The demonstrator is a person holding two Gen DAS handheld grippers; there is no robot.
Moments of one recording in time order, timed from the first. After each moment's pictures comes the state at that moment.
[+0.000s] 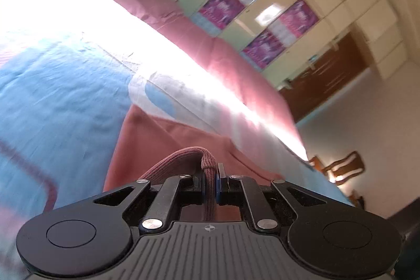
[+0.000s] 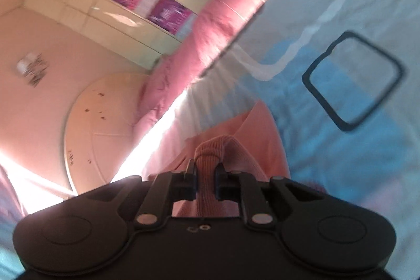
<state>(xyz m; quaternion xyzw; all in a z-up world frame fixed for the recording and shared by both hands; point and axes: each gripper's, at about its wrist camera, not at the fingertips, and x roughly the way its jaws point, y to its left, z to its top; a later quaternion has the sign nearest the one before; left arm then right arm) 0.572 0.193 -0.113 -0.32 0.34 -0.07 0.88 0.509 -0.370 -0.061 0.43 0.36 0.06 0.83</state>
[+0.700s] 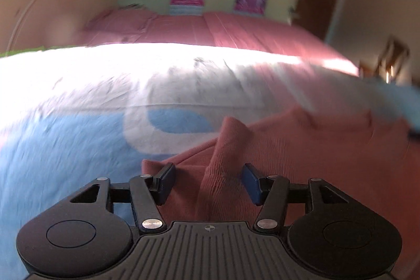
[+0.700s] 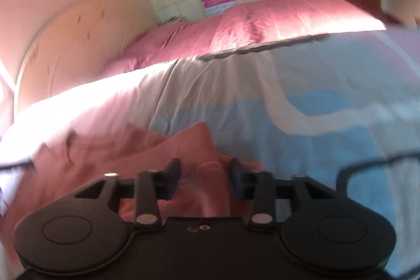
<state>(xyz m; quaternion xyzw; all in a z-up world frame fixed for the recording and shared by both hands) 0.659 0.154 -0.152 0.01 0.37 -0.09 0.92 0.600 -0.312 -0.105 0.09 0.39 0.11 0.91</state>
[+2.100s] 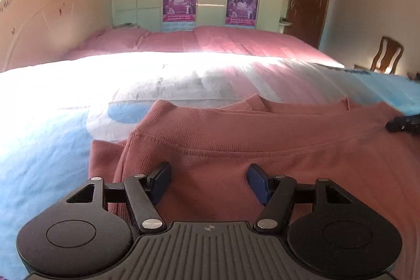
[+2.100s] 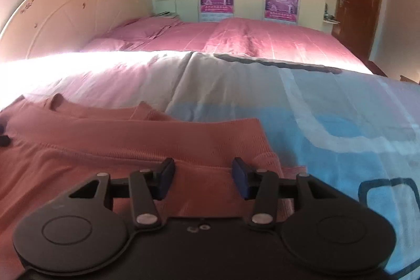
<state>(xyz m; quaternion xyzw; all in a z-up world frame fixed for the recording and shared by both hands) 0.612 0.104 -0.150 0.02 0.33 -0.08 0.94 0.595 -0.230 -0.118 -0.03 0.36 0.05 0.93</state>
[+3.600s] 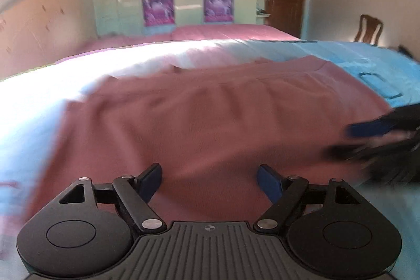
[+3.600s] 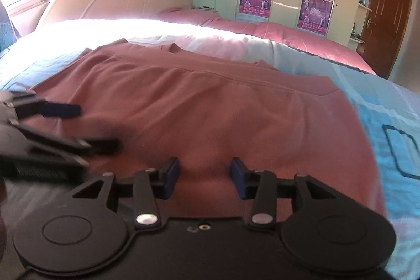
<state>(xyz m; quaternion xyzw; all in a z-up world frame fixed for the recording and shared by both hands) 0.480 0.020 -0.149 0.07 0.32 -0.10 0.94 0.436 -0.126 -0.120 -0.09 0.36 0.11 0.92</state>
